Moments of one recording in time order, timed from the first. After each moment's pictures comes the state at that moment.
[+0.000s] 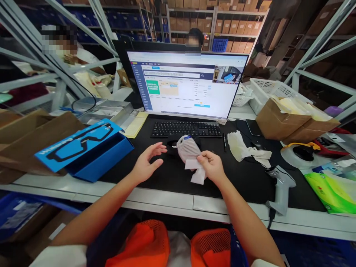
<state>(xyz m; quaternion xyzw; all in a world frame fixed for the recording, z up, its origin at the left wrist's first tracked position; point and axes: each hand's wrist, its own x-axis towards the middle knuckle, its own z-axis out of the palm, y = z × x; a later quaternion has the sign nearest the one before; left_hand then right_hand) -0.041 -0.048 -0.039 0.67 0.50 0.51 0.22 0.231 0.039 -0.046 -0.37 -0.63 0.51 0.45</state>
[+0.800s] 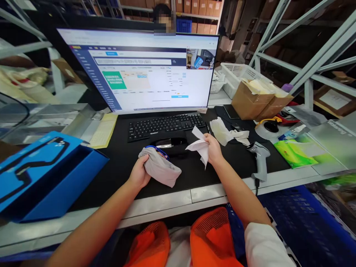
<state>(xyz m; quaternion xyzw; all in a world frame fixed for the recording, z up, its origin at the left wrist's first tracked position) -0.017 -0.009 -0.078 0.29 0.38 0.62 0.62 0.243 0.083 -0.056 -0.45 -0.40 0.57 0.56</state>
